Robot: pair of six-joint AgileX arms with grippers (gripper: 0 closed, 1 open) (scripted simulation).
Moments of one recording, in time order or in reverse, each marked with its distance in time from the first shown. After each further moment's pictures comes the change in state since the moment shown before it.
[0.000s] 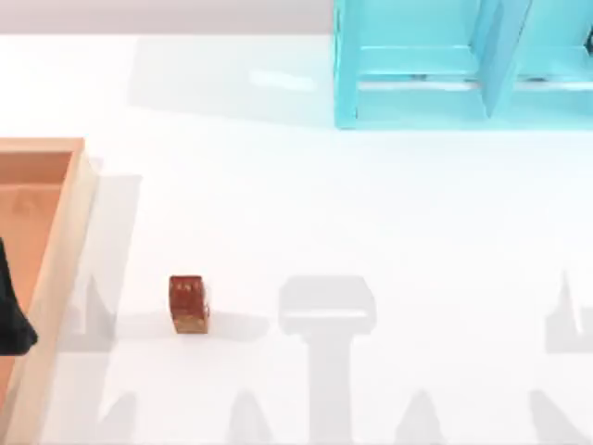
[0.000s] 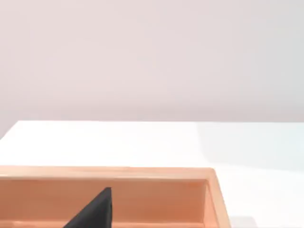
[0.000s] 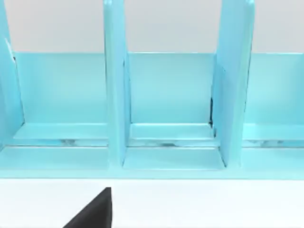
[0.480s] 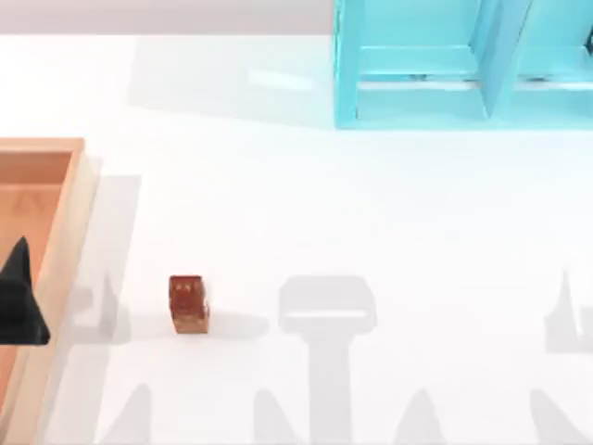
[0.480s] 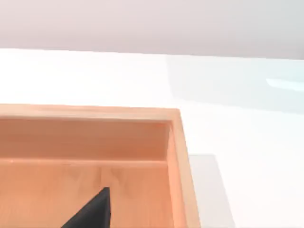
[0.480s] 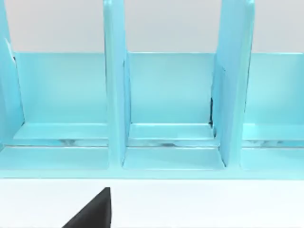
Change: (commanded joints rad) left arm -0.074 0.222 0.183 -0.181 -0.001 -0.062; right arm 0.000 0.000 0.000 0.000 0.000 0.000
